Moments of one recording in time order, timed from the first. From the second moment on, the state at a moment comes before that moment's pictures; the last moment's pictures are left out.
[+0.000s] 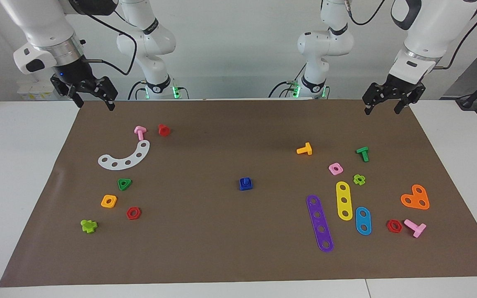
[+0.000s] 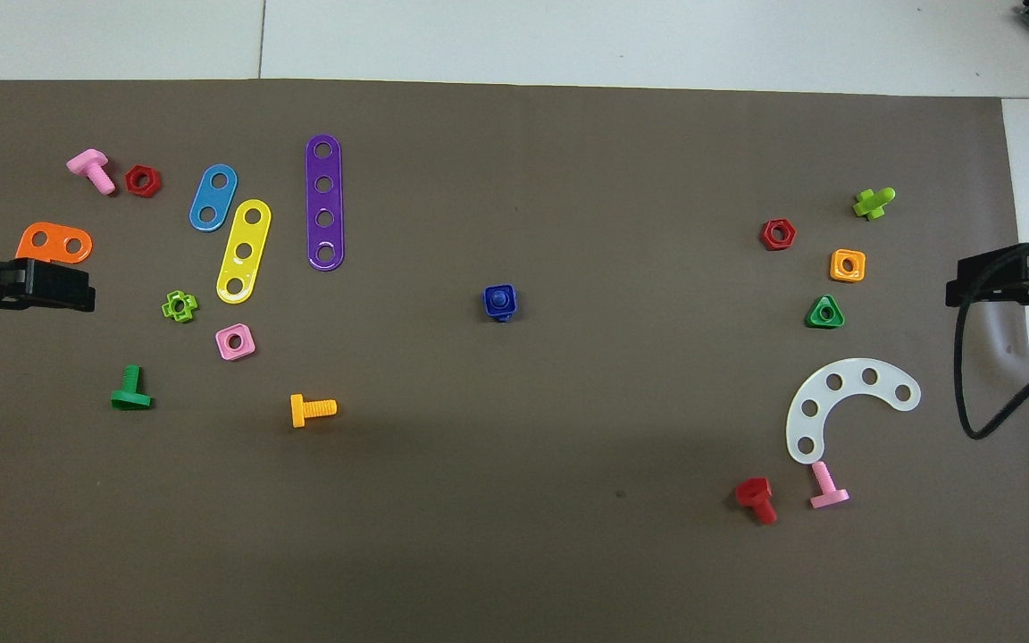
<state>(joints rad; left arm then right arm) -0.08 -0.08 0.01 -1.68 0.00 1.64 -0.02 0.08 -0.04 -0.11 -1.57 0.01 1.53 0.15</state>
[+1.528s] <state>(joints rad) -0.39 0.09 0.00 -1.69 -0.05 1.84 -0.36 0.08 -0.04 -0.11 -1.57 0.01 1.53 0.15</state>
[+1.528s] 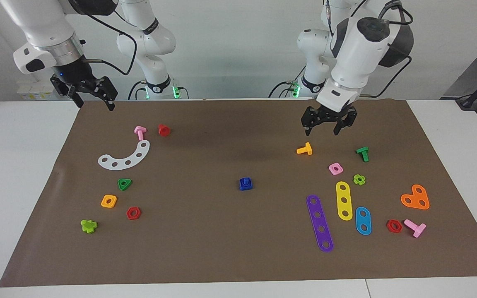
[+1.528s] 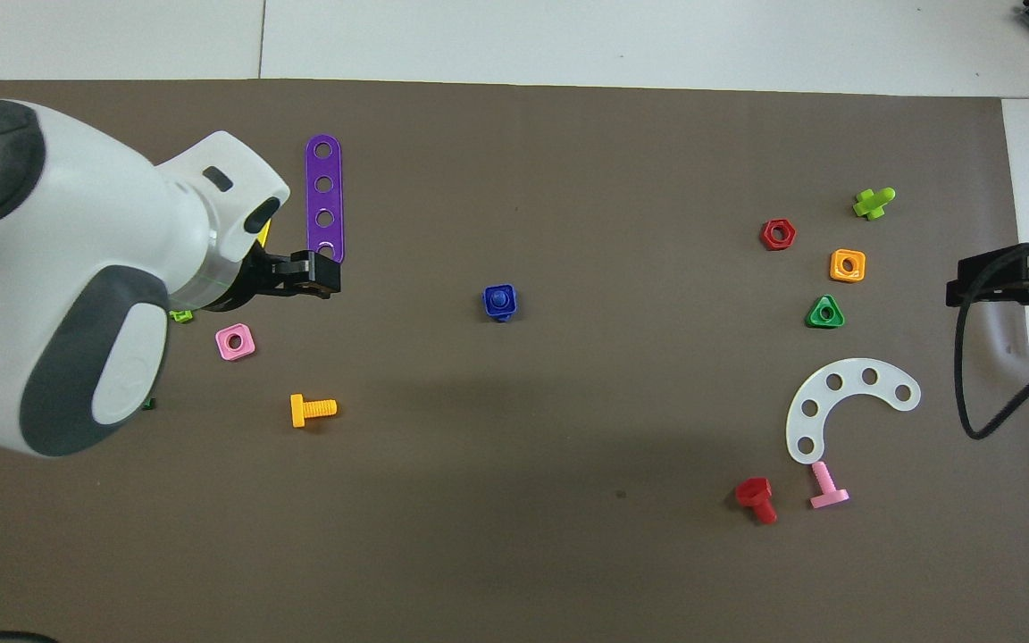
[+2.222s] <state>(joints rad) -0.55 0.43 0.00 -1.48 -0.05 1.98 -0.61 0.08 -0.04 -0.11 -1.57 0.01 1.53 0.15</state>
